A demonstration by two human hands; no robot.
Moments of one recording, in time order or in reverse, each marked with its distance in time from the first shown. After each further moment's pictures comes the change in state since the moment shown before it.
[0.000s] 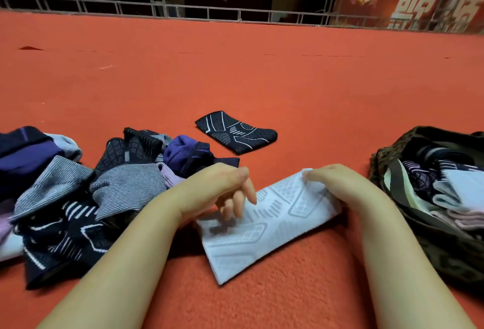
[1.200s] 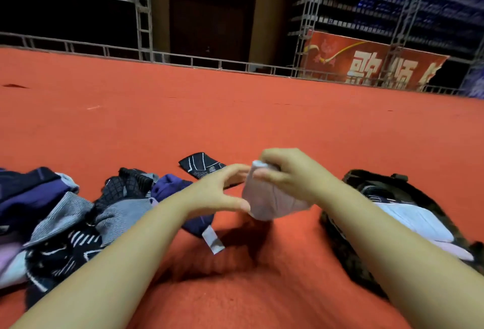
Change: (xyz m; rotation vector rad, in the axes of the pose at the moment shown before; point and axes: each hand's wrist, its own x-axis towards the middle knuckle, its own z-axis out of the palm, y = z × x) left_hand 0.017 0.054 0.004 0.316 0.015 0.274; right_hand -0.074 -0.093 -0.041 -0.513 0.107 -0.960
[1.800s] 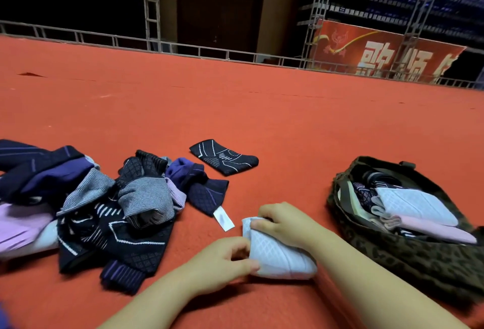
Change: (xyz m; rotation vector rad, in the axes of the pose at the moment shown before) left_hand -0.092 -0.044 0.098 -0.042 -0.001 -0.207; right_hand -0.060 0.008 0.099 -0.003 -0.299 0.211
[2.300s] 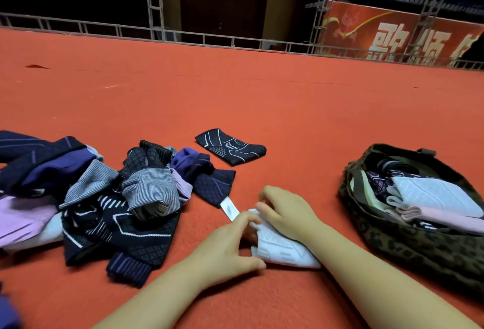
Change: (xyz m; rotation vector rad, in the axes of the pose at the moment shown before) left_hand 0.005 -0.004 -0.004 0.296 0.142 0.062; right_hand 0.024 0.017 0.033 -0.034 0.255 -0.046
